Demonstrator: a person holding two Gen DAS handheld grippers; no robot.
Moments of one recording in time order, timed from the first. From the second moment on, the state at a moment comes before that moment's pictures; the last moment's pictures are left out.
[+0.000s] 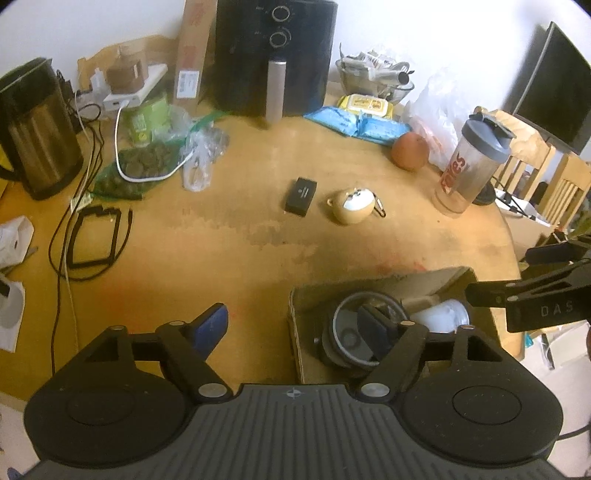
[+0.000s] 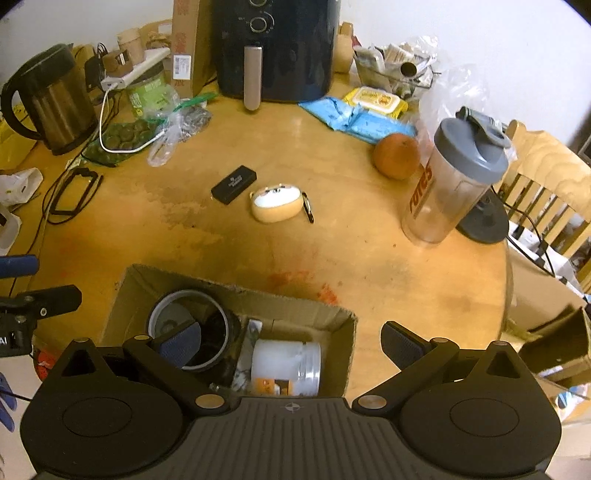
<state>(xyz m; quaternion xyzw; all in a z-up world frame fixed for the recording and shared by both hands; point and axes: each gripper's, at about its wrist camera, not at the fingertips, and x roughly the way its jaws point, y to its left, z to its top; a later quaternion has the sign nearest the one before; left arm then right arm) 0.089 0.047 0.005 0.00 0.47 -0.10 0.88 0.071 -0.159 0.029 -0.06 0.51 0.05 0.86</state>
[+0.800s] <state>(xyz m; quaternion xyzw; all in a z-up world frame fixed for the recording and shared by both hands) 0.097 0.034 0.000 0.01 0.46 -0.08 0.88 0.116 -0.213 0.006 -0.07 0.45 0.13 0.88</state>
